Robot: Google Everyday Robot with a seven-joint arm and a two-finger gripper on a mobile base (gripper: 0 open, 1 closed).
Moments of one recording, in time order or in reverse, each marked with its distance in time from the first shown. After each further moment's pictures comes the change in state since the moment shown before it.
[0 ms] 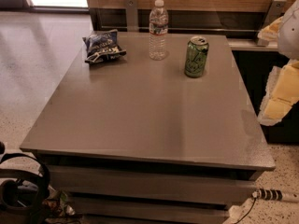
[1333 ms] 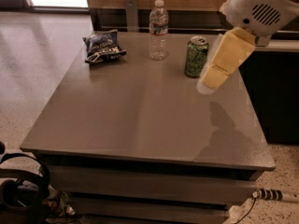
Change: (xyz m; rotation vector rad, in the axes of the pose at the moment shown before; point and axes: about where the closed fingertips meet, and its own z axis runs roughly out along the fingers) arm -0.101 -0.019 -0.011 0.051 -0.172 0.084
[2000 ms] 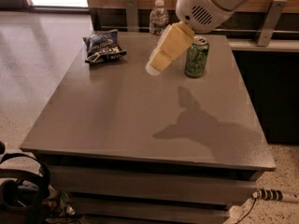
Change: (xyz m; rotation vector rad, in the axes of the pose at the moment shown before) arm -0.085 -0.026 0.056 0.017 -0.228 0.020
